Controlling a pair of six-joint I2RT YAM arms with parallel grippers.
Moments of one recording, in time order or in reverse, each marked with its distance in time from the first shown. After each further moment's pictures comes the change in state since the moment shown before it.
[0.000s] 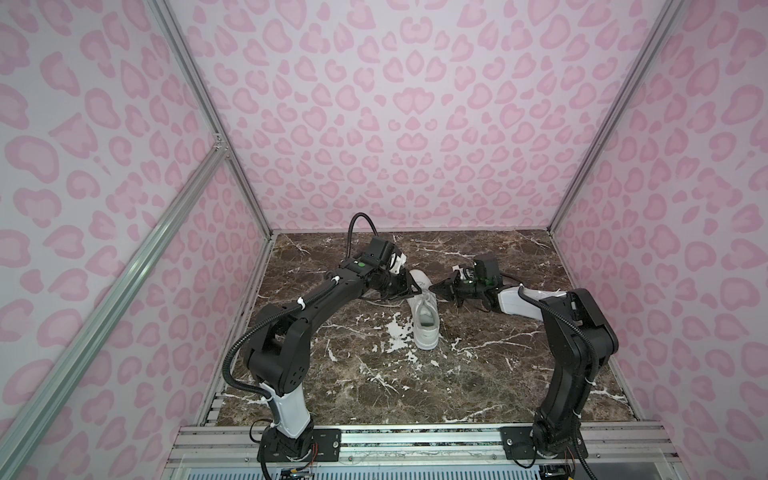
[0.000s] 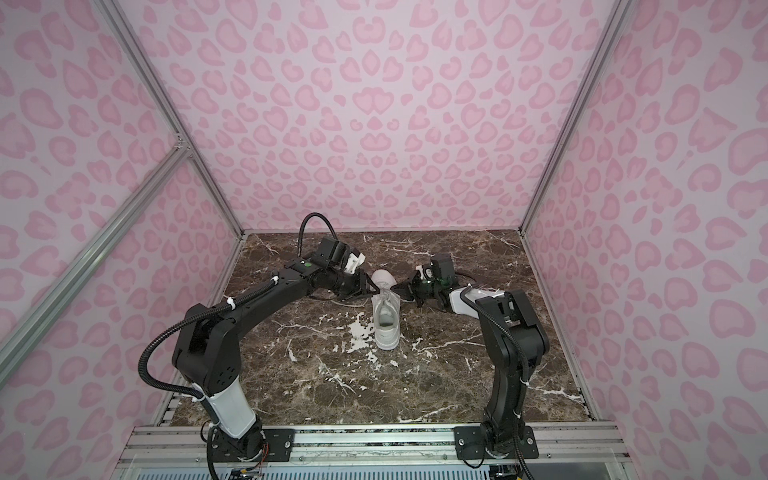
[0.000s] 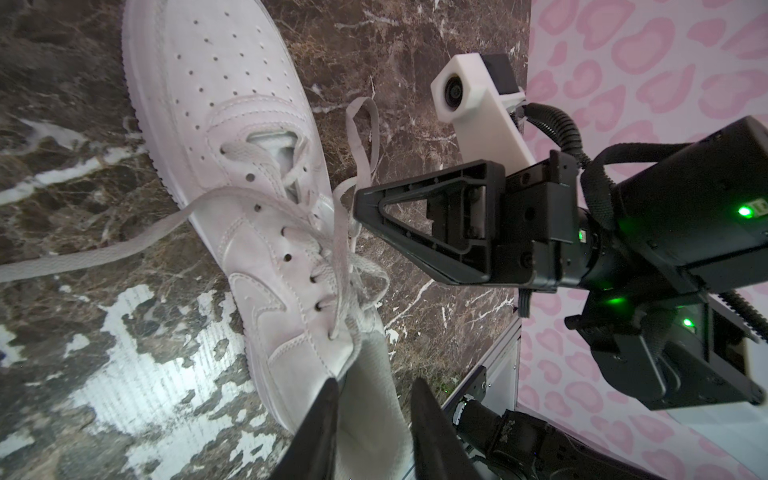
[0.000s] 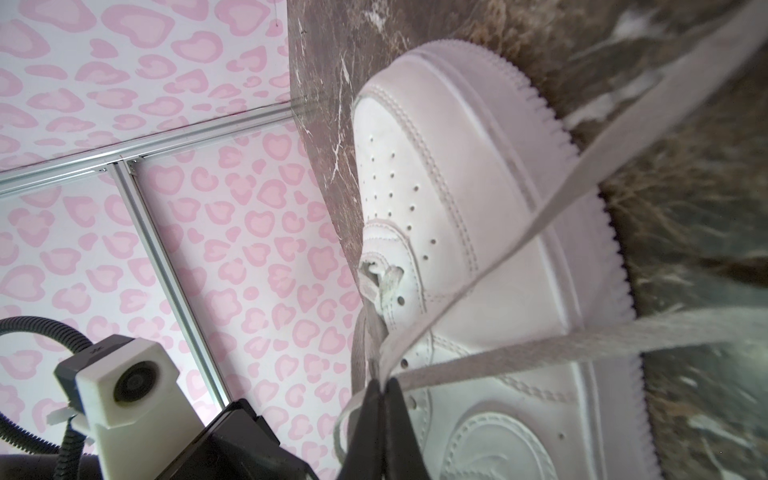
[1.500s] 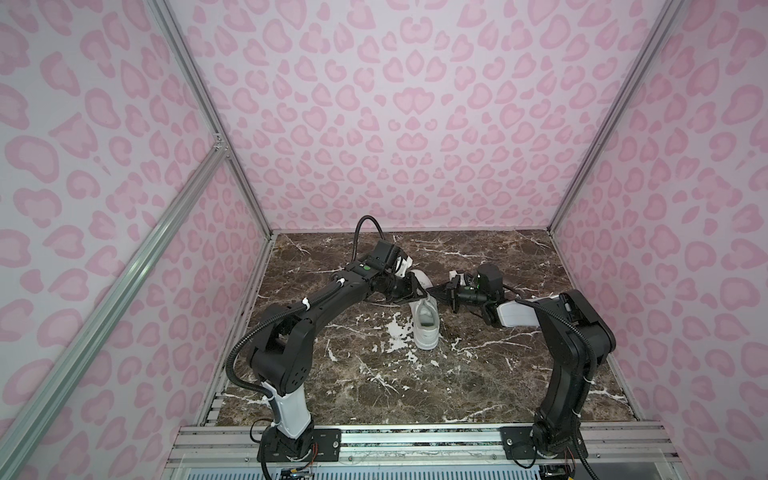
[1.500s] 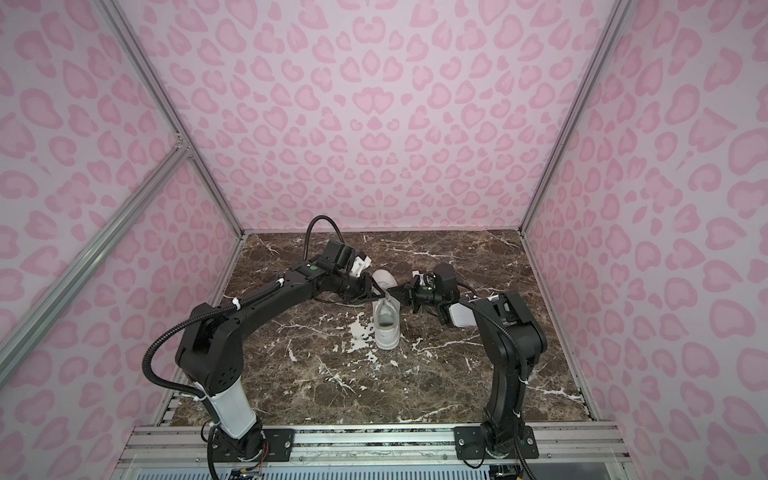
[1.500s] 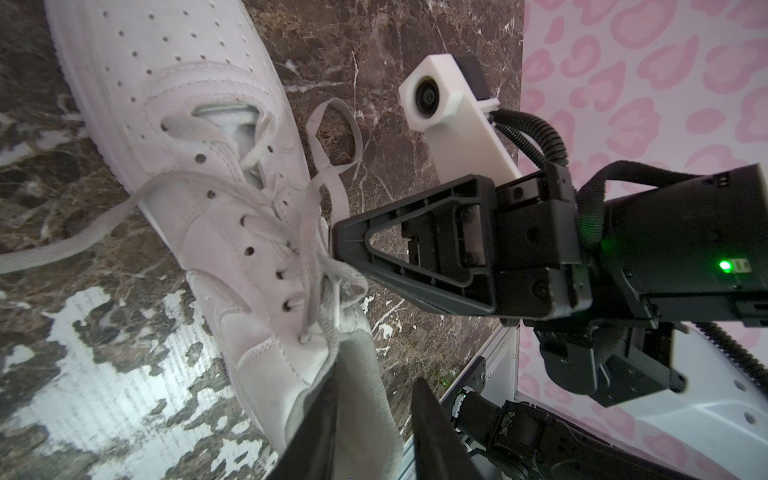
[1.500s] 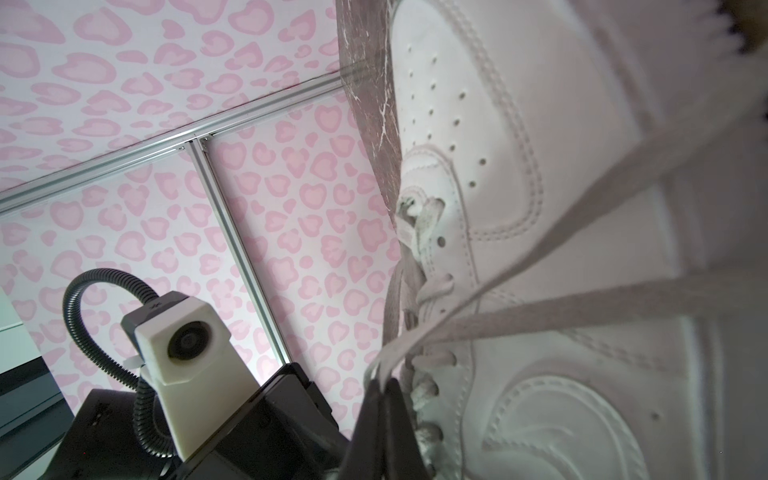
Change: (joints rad) left arm -0.033 0.013 -0.012 0.034 0.008 -0.006; right arm 0.019 0.018 -0.160 0.462 -0.079 0.293
